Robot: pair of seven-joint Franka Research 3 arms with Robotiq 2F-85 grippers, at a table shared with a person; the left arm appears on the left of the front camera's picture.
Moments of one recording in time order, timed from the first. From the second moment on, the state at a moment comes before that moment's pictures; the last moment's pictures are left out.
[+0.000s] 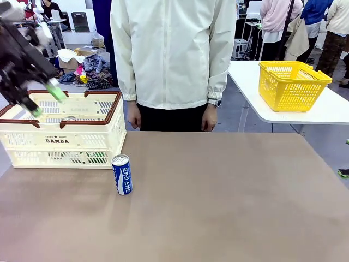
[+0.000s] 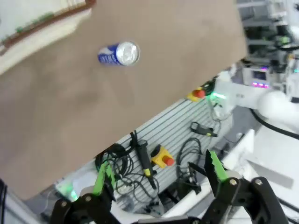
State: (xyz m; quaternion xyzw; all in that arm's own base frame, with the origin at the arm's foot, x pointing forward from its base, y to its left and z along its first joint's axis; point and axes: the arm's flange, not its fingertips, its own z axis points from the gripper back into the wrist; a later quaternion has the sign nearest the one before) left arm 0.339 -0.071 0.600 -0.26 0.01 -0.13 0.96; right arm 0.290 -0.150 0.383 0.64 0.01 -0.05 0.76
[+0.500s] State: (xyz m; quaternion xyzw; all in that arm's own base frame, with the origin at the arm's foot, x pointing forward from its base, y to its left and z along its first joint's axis) left arm 0.330 -0.221 0.519 -0.18 -0.01 -0.05 0.98; right arm 0.289 -0.150 0.383 0.64 0.01 -0.05 0.76
